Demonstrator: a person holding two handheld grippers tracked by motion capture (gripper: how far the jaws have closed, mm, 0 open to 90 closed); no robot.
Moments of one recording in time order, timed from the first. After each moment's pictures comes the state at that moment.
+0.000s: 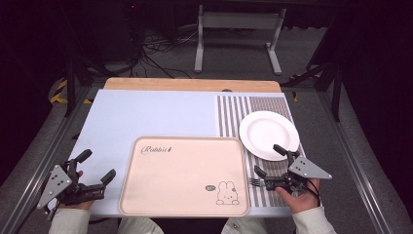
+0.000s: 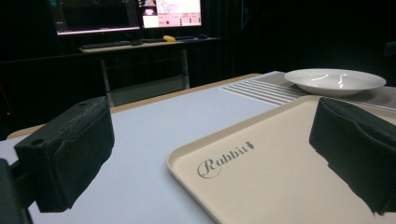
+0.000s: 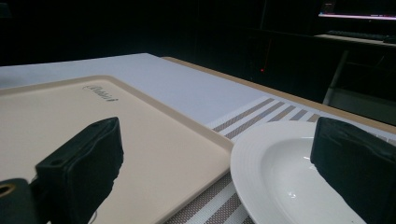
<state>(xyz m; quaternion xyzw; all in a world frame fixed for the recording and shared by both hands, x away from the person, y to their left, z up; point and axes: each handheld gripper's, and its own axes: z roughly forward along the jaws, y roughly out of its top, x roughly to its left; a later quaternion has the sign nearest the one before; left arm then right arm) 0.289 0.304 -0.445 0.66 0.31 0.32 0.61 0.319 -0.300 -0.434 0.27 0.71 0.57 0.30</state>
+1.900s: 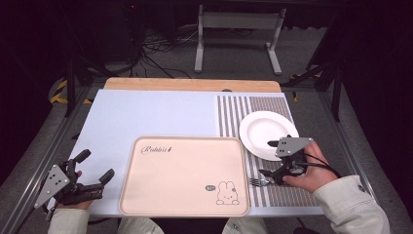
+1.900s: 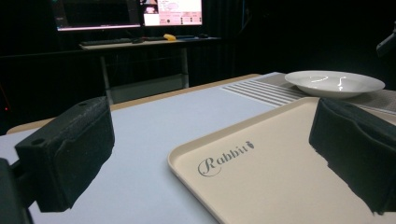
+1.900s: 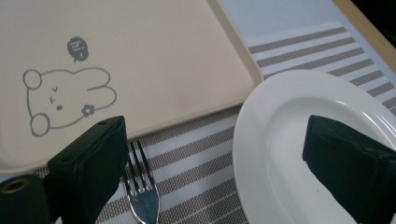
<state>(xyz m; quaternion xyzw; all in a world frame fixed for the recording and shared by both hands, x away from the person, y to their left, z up) 0.288 0.307 -0.445 0.65 0.31 0.31 0.61 0.354 -0.291 -0.369 0.16 0.91 0.32 0.19</state>
